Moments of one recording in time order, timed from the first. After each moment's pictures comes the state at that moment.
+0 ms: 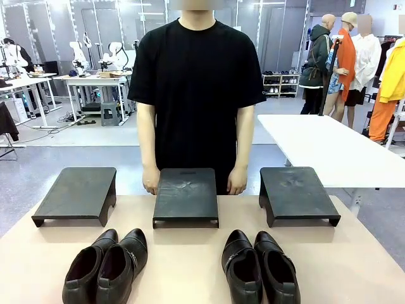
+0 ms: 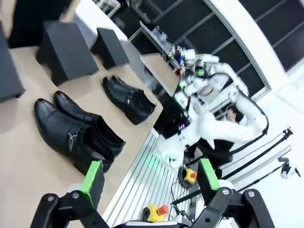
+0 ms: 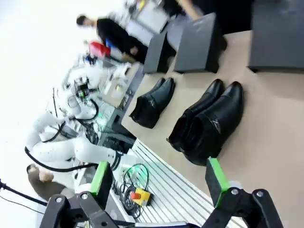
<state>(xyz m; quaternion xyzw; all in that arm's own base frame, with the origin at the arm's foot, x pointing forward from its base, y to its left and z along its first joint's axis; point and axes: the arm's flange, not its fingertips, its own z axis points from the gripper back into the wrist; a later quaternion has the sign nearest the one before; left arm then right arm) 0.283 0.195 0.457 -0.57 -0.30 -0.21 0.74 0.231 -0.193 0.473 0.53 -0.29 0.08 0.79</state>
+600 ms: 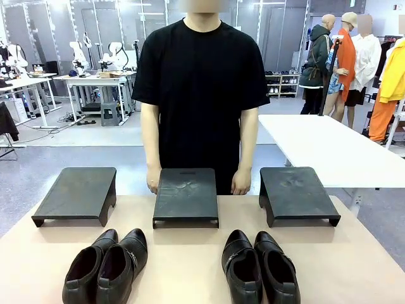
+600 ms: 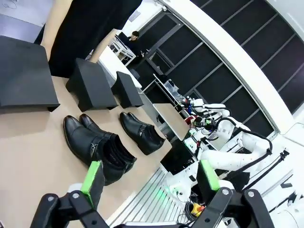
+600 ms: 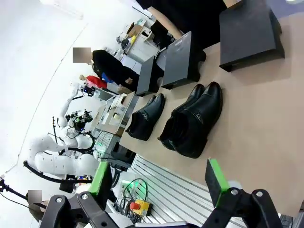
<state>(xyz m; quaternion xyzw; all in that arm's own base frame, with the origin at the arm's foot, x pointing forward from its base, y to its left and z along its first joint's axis) 0.208 0.277 0.445 -0.56 -0.41 -0.11 0.71 0.151 -0.249 0.445 0.53 -0.35 0.01 0.77</state>
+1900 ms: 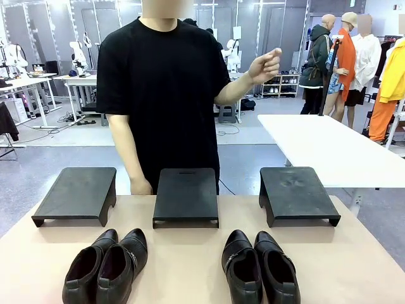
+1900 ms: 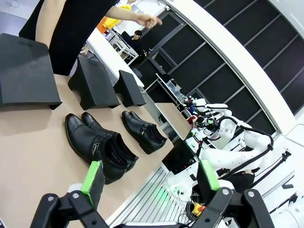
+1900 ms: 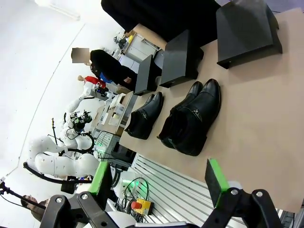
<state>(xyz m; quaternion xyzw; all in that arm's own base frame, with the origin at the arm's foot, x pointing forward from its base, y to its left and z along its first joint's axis) 0.208 0.275 0.443 -0.56 -0.40 -0.11 0.72 0.151 -0.247 0.443 0.53 -0.34 0.00 0.78</state>
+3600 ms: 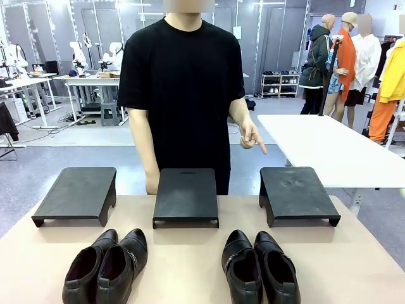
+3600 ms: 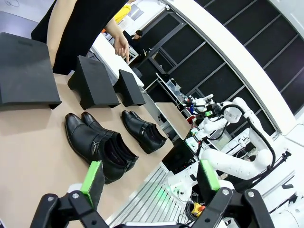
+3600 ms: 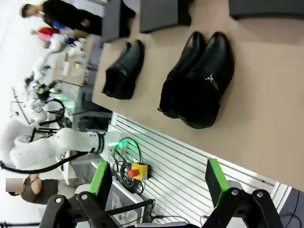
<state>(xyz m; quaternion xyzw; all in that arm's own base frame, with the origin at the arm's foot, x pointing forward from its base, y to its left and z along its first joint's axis) 0.209 0.275 0.443 -0.56 -0.40 -0.11 0.72 0.243 -0.078 0.532 0.41 -0.15 0.04 0.90</state>
